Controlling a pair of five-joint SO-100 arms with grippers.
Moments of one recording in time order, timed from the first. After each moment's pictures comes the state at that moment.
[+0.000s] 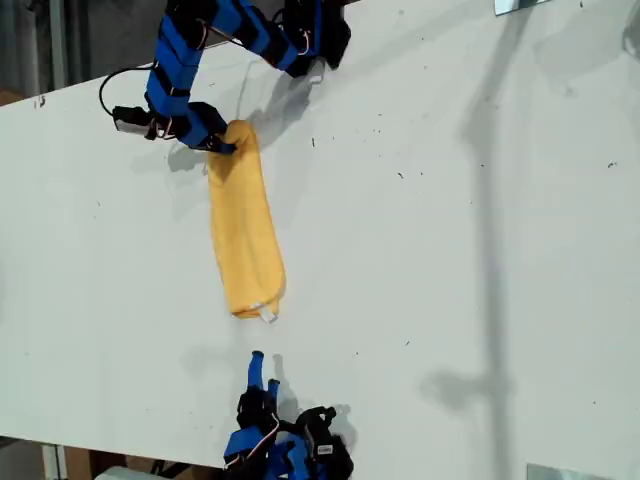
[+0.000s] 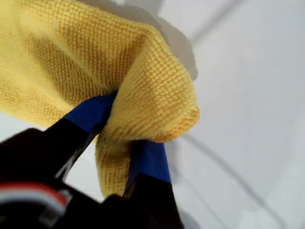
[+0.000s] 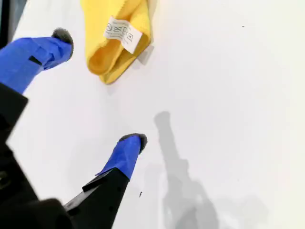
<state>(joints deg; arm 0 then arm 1) -35.4 170.2 160.0 68.9 -68.6 61.0 80.9 112.9 62.8 40.5</state>
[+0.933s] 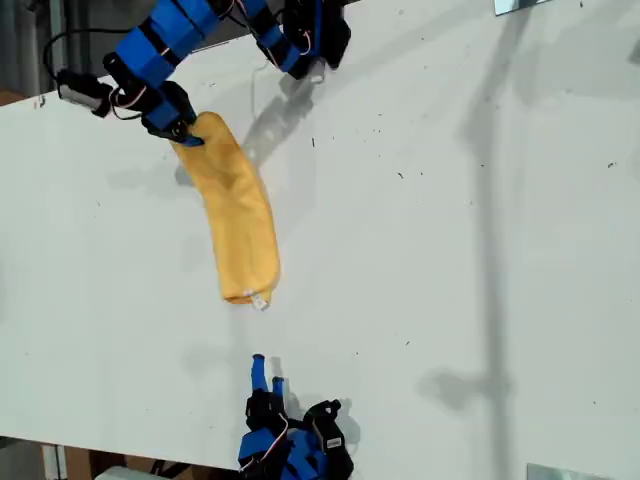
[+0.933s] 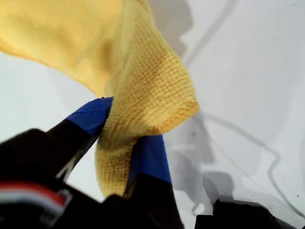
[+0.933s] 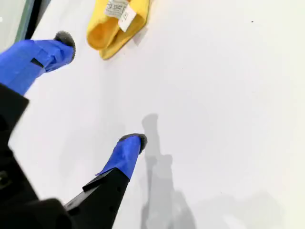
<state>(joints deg) -37.4 195.5 175.3 75.0 -72.8 54.8 107.1 93.6 86.8 49.7</state>
